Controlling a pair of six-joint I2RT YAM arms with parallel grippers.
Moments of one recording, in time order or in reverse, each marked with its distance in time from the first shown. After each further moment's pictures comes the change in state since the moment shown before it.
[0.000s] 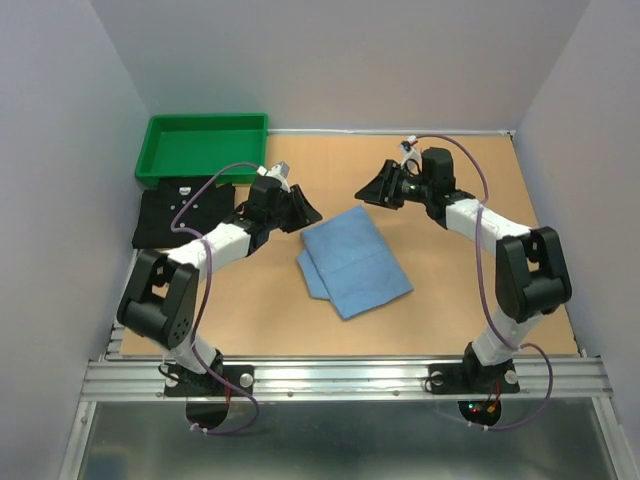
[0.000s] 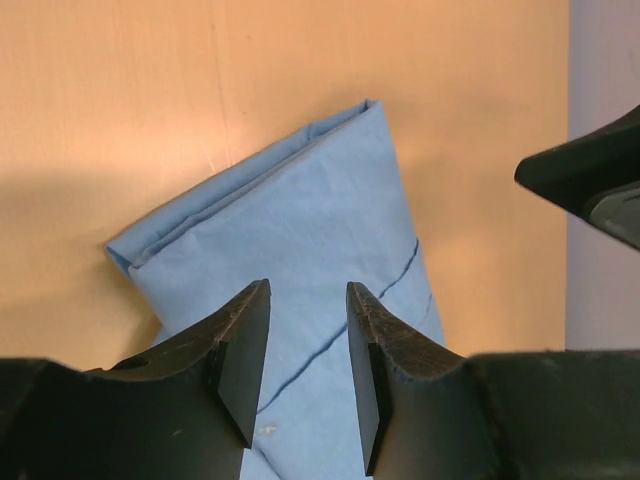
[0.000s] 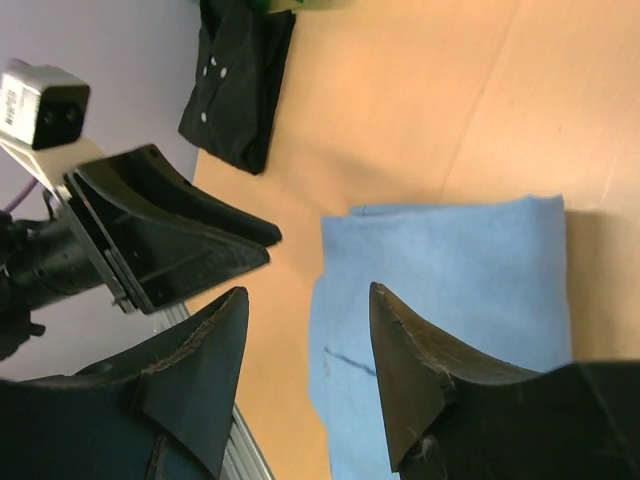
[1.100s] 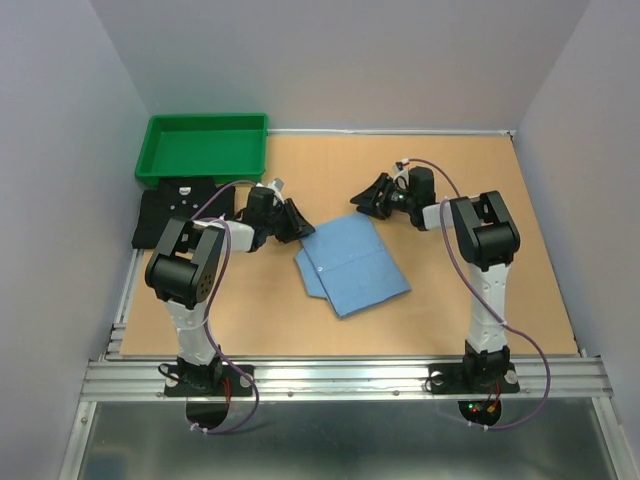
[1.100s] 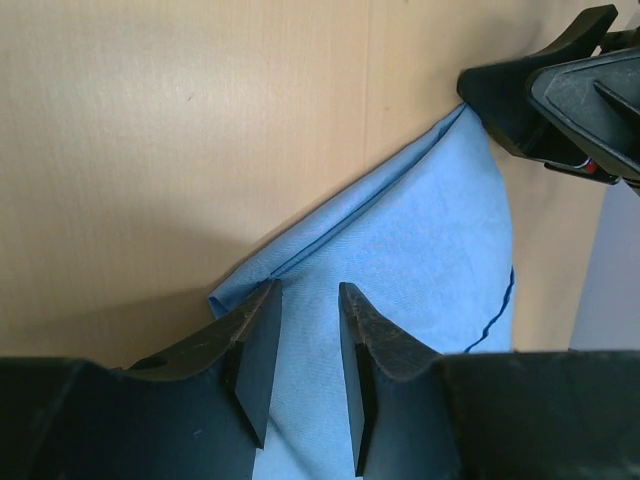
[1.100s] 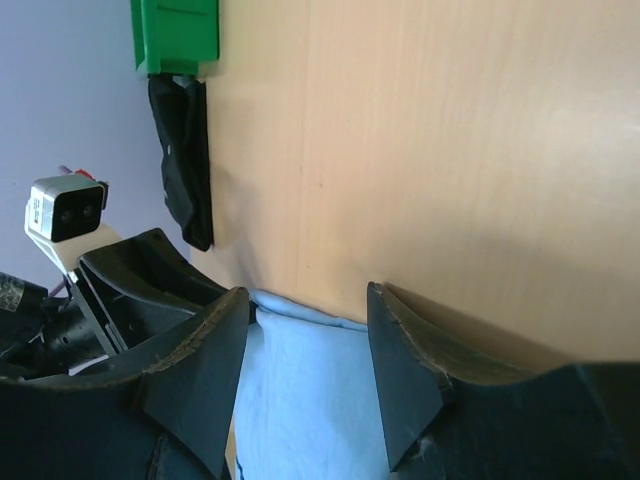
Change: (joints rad) left arm 0.121 0.340 -0.004 0.188 0.165 -0.023; right arm -0.045 0.581 0.148 0.404 0.011 0.248
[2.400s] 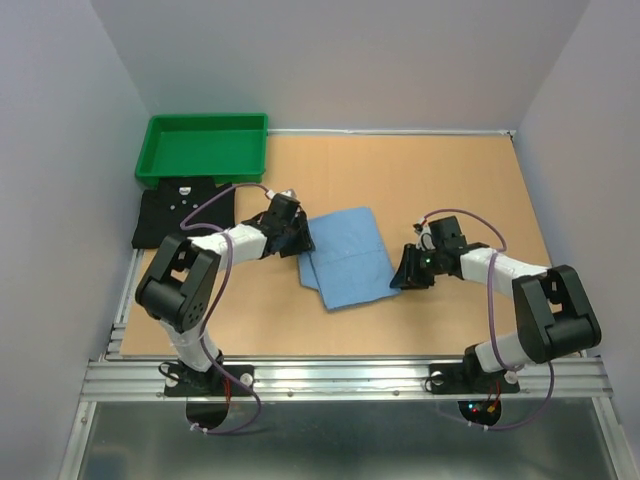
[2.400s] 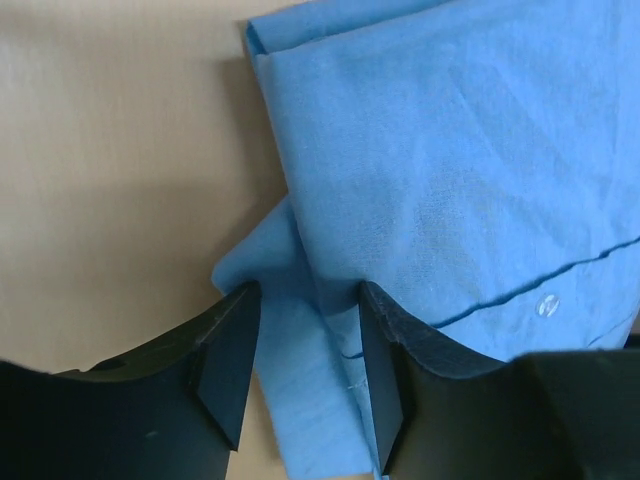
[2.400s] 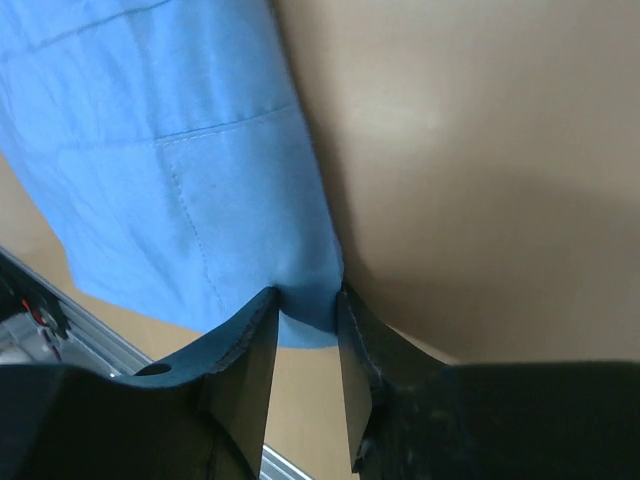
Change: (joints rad) left arm -0.191 -0.202 -0.023 -0.401 -0.353 0.058; right arm 0.008 -0.793 -0.607 -0.815 0.217 -0.505
